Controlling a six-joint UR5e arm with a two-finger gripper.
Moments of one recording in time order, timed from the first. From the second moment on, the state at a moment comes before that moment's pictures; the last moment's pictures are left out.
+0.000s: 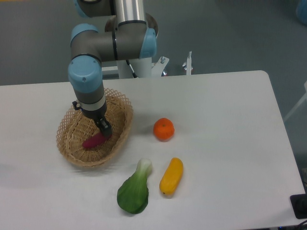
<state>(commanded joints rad) 2.07 -1.79 -1.90 -1.05 1.52 1.06</state>
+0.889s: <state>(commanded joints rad) 2.51 -1.79 -1.76 -1.04 1.60 1.26</state>
